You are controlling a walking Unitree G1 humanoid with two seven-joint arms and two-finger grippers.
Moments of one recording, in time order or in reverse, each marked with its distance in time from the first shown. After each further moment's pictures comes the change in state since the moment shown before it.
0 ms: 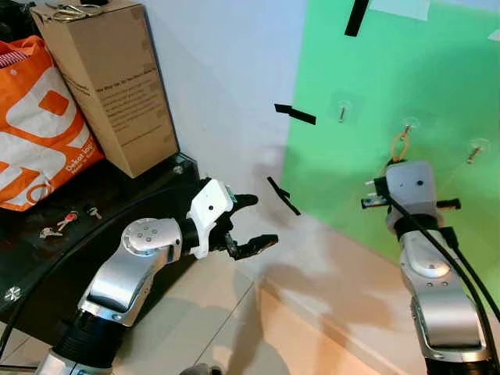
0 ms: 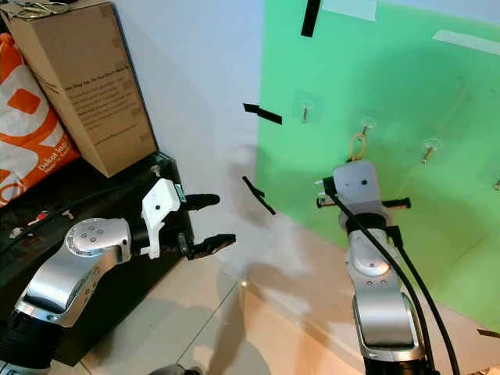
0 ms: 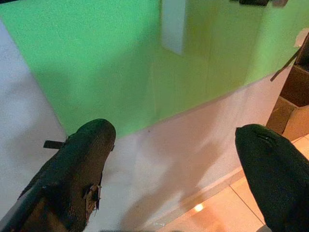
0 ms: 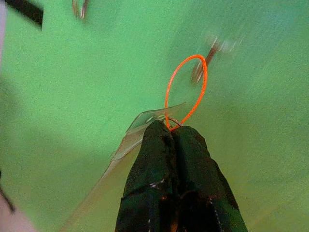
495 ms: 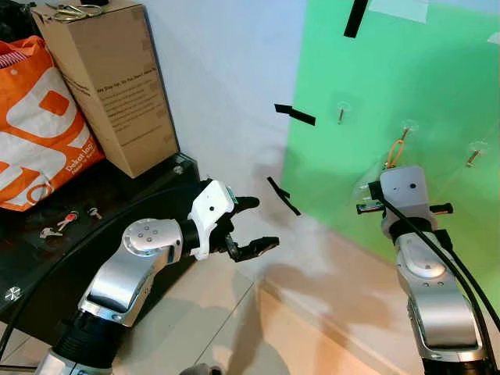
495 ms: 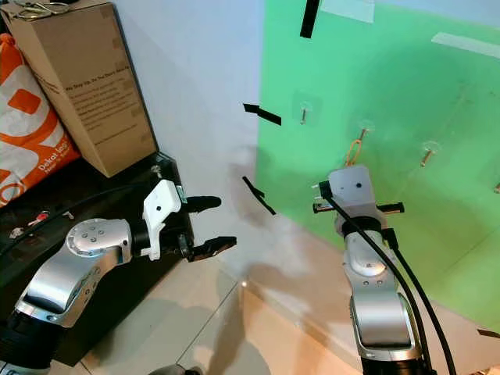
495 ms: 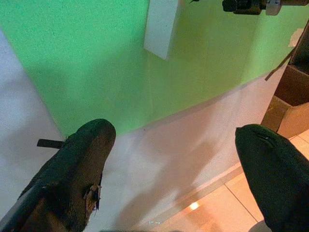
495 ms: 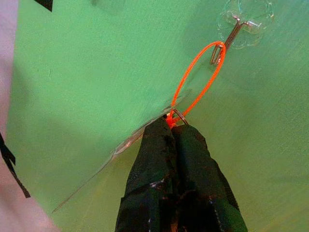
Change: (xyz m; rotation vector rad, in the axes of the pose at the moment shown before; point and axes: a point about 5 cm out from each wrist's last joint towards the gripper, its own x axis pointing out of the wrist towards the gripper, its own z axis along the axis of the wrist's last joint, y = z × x) left arm 0.001 -0.002 0.000 -0.015 0.004 -0.017; right arm -0.001 0.006 -0.002 0.012 0.023 0.043
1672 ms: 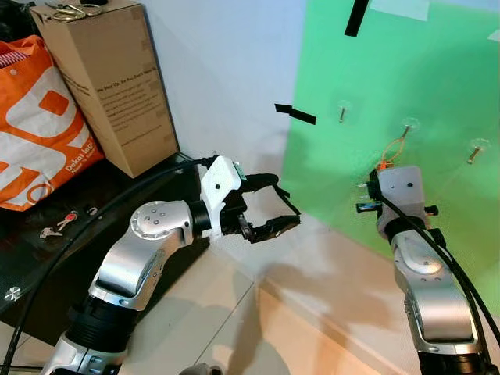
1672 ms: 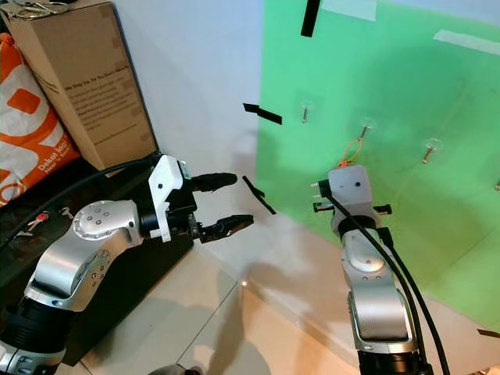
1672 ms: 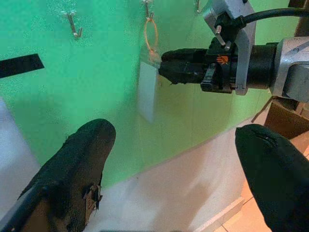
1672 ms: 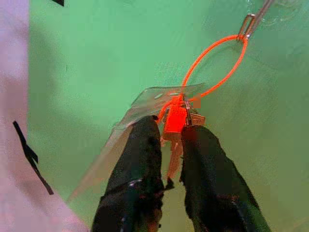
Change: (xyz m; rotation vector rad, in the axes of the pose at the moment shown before) left arm 0.012 0.002 0.036 0.007 -0.164 -0.034; right arm 0.006 0.002 -0.005 0.071 0.025 0.037
